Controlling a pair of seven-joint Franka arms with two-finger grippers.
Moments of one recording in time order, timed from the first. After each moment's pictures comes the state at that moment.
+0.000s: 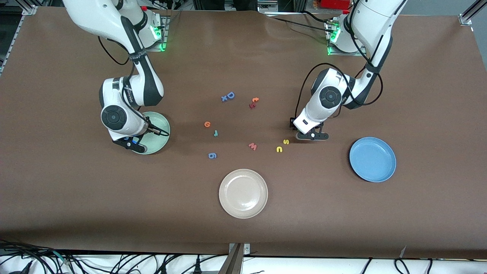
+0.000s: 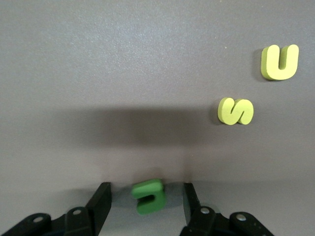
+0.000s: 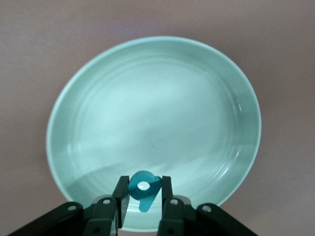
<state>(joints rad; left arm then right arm) -0.33 0.48 -0.15 -2.17 -0.06 2.59 -0.40 0.56 0.48 -0.32 -1.98 0.12 2.15 0.53</state>
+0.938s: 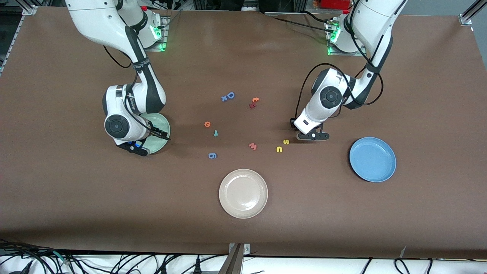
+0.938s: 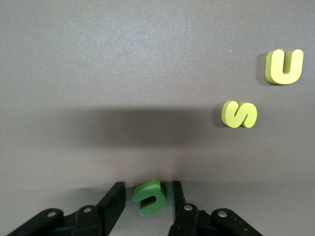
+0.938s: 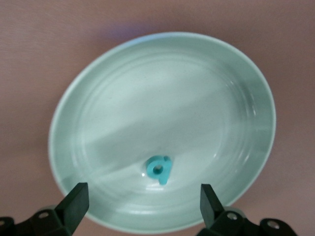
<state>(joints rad) -0.33 0.48 -0.14 -2.17 -0.06 2.59 -0.42 0.55 0.53 -0.32 -1.87 0.16 2.05 0.50</state>
